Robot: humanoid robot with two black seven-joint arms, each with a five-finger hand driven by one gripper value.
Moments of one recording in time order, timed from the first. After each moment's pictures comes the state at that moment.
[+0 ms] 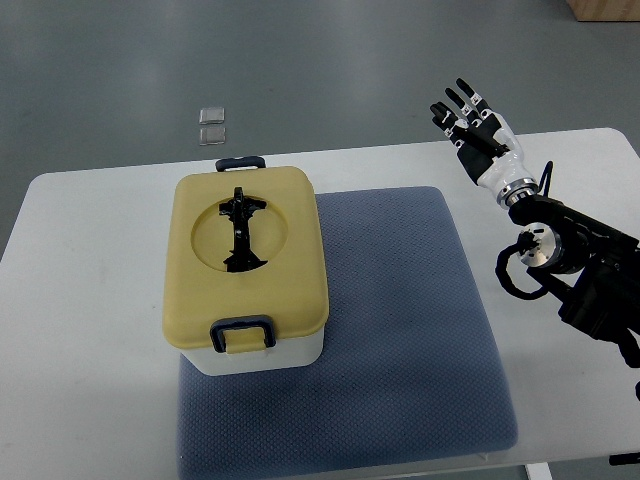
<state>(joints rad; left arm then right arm) 0.01 0.00 -0.07 -0.14 -0.06 -0.05 0.12 0.80 -0.21 0.53 0.62 0.11 0.20 0.50</state>
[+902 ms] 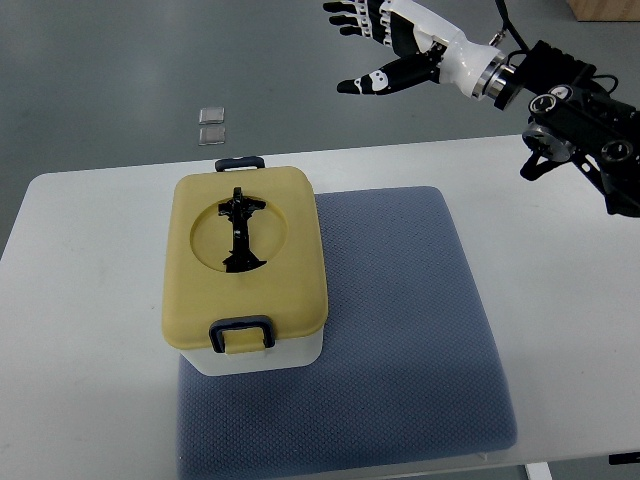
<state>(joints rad) 0.01 0.00 -0.07 -0.14 -0.06 -0.05 0.12 1.17 -0.30 0.50 0.76 -0.91 0.36 0.55</state>
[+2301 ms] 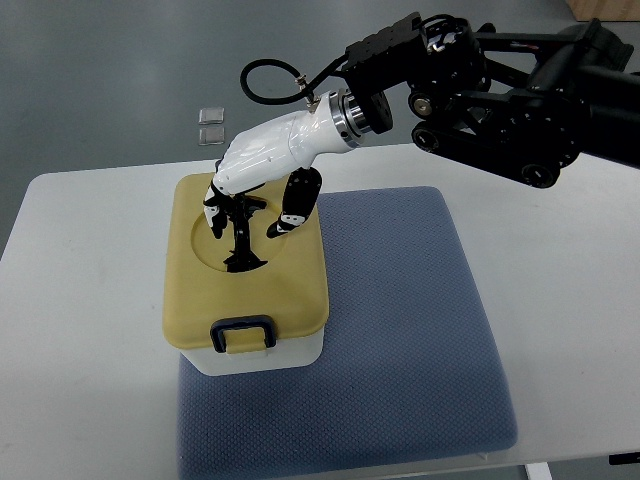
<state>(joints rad) 0.01 0.00 -0.07 -0.14 -0.06 -0.05 0.12 1.51 -0.21 0.12 1.07 -1.62 0.41 0.59</state>
